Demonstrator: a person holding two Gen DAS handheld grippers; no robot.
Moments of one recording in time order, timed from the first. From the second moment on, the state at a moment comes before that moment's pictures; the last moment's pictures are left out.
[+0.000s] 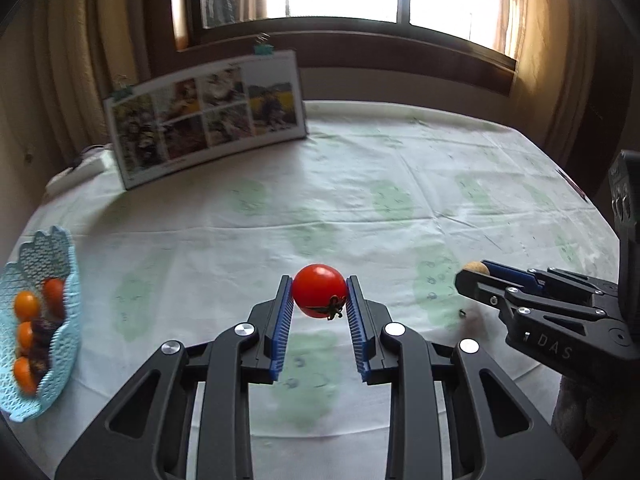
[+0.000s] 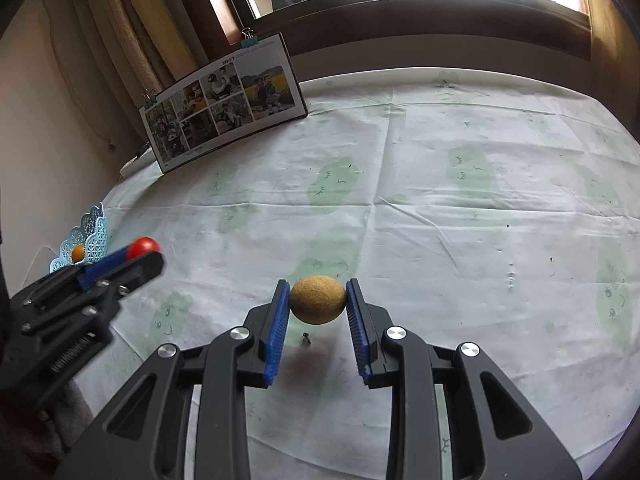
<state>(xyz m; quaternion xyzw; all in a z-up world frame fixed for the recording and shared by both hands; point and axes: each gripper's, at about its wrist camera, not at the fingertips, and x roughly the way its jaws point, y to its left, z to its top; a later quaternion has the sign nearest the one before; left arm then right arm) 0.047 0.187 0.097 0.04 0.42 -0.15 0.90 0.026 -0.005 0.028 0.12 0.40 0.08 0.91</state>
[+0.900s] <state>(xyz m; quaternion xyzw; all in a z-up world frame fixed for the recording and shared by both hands) 0.021 0.361 0.116 -0.01 0.37 0.06 0.93 0.029 0.077 0.057 0.07 0.38 0.13 0.91</state>
